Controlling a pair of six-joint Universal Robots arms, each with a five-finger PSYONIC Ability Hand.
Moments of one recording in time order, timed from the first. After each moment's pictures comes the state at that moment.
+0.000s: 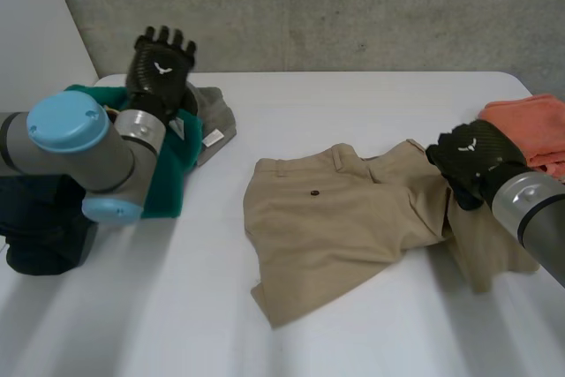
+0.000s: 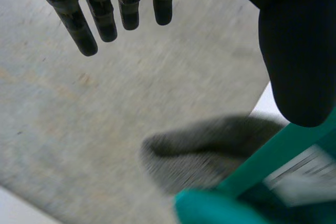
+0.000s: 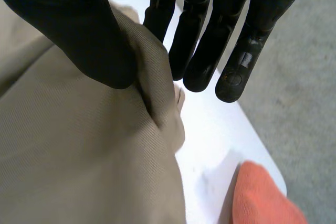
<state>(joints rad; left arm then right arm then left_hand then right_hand) 4.37 -2.28 -1.22 3.74 -1.51 3.82 1.80 -1.37 1.68 0.00 1.38 2.40 0.20 0.21 0.21 0.20 0.05 1.00 1.19 1.18 1.19 0.99</state>
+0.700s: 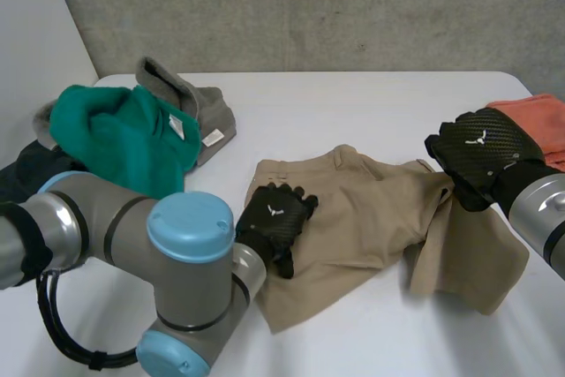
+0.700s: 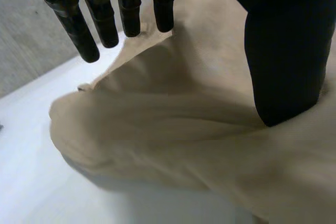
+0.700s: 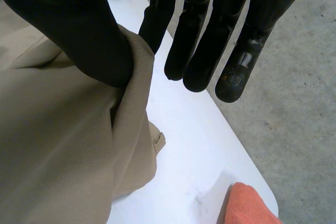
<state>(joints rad) 3.94 -2.21 -1.48 3.36 -1.62 3.32 1.83 -1.56 1.74 0.08 1.36 2.45 0.27 0.27 0.26 0.27 0.07 1.00 1.19 1.18 1.19 0.99</state>
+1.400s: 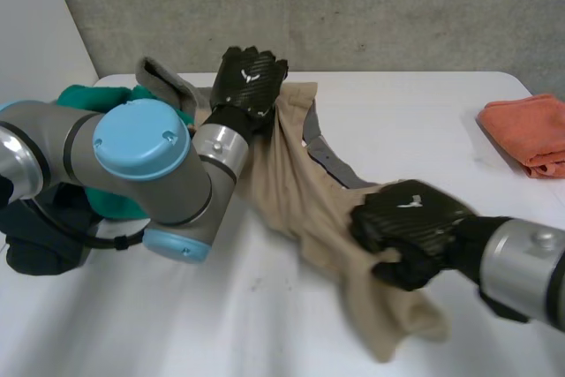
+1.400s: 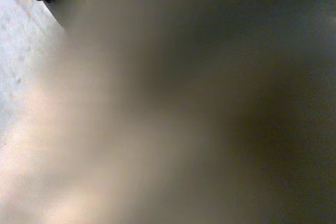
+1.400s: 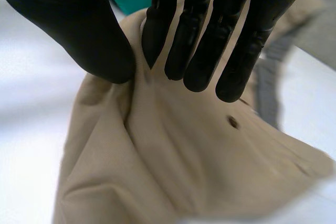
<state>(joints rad) 4.07 -2.20 -1.21 3.62 -1.59 3.53 1.93 -1.52 1.67 0.45 1.05 2.71 1.13 1.19 1.17 1.20 0.99 1.00 1.19 1.18 1.19 0.99</state>
